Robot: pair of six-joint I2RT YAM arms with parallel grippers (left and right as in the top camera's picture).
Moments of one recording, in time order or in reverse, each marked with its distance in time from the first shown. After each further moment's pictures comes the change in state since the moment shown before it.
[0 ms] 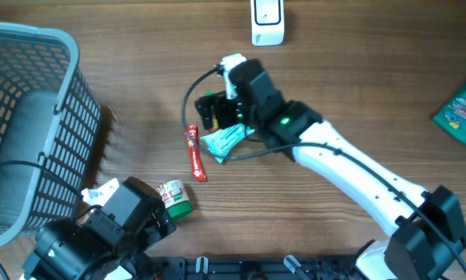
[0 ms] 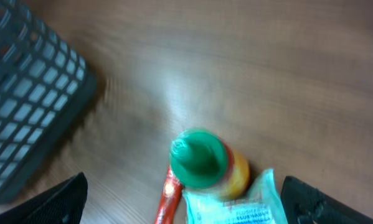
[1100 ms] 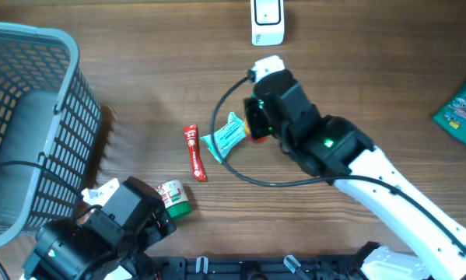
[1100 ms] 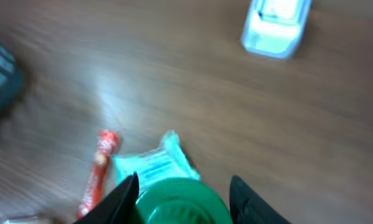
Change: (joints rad) left arm 0.000 0.000 -0.001 0.000 0.002 0.000; right arm -0.021 -0.258 0.012 -0.378 0.268 -0.076
